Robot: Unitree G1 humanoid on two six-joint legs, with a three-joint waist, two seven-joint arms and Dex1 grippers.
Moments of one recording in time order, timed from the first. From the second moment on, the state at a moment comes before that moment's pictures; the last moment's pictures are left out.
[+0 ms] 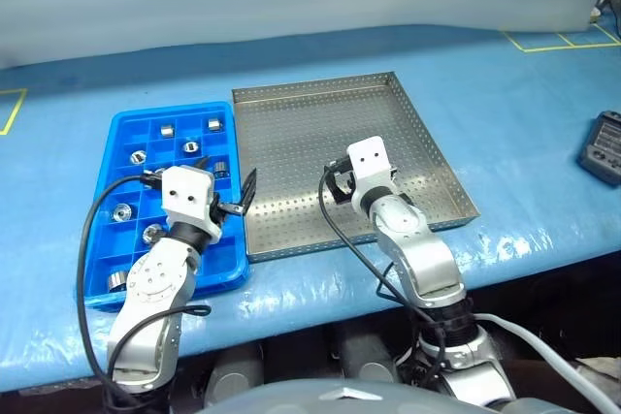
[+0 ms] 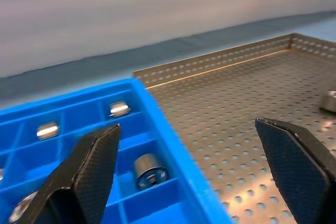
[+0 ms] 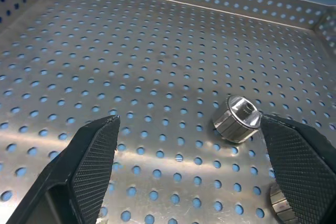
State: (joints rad) left arm 0.08 0.20 -0.01 -0.66 -0.14 0.51 -0.26; right arm -0.34 -0.02 0.20 -0.22 -0.06 0.77 -0.02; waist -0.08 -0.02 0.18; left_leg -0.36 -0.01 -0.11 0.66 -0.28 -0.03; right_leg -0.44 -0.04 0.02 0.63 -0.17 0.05
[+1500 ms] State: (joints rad) left arm 0.12 0.28 -0.20 -0.66 -0.25 0.52 -0.37; right arm -0.56 0.14 0.03 0.23 -0.08 0.59 -0.21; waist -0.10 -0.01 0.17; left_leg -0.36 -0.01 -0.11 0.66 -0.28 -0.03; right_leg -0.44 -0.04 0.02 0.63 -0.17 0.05
